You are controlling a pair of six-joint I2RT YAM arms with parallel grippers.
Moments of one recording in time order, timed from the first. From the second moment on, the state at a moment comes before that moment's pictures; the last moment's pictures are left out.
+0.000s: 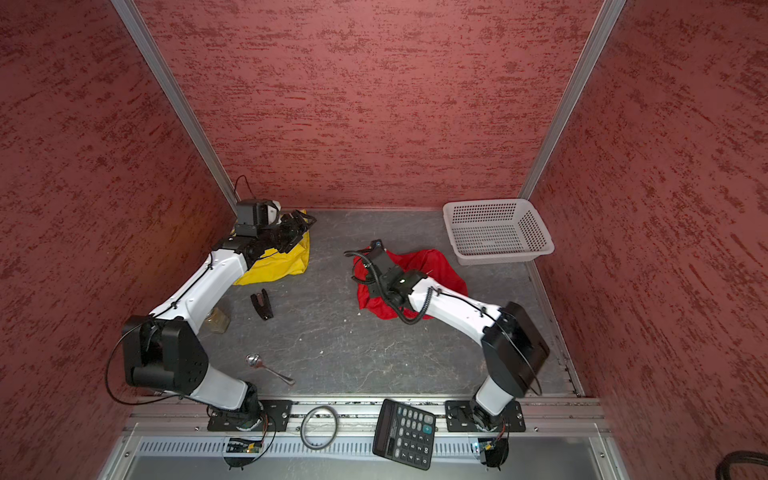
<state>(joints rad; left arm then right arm) -0.11 1.51 1.26 -0.34 0.37 -0.85 0.85 1.69 1.21 -0.40 0.27 0.40</state>
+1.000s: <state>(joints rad) -0.66 1.80 1.69 -0.83 0.10 -0.56 0.57 1.16 0.71 -0.40 0.21 0.44</state>
